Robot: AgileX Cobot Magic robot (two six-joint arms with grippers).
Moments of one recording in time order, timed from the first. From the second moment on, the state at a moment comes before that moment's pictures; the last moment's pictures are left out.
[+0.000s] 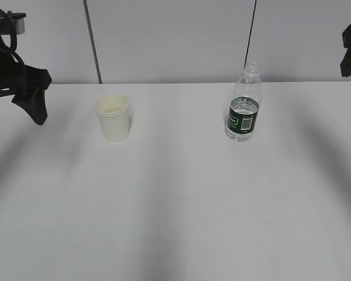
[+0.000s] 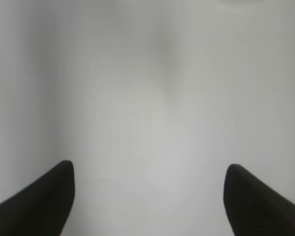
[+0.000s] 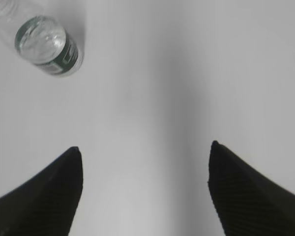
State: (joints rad) left arm -0.18 1.71 -1.43 0.03 1.18 -0.09; right arm 0.05 1.46 -1.31 -0.11 0.95 0.15
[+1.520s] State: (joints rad) left arm -0.18 0.89 -0.90 -0.05 1.24 -0.08; right arm 0.05 0.86 -0.92 0.11 1.24 -0.05
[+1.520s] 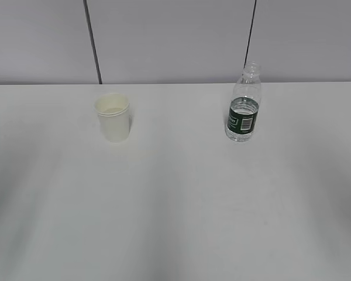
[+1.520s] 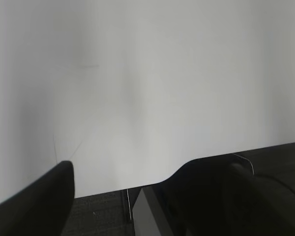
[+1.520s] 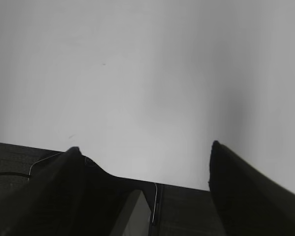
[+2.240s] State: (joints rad) left arm -0.18 0.22 -0.63 -0.06 1.27 -0.08; right arm 0.05 0.15 -0.63 0.11 1.27 -0.05
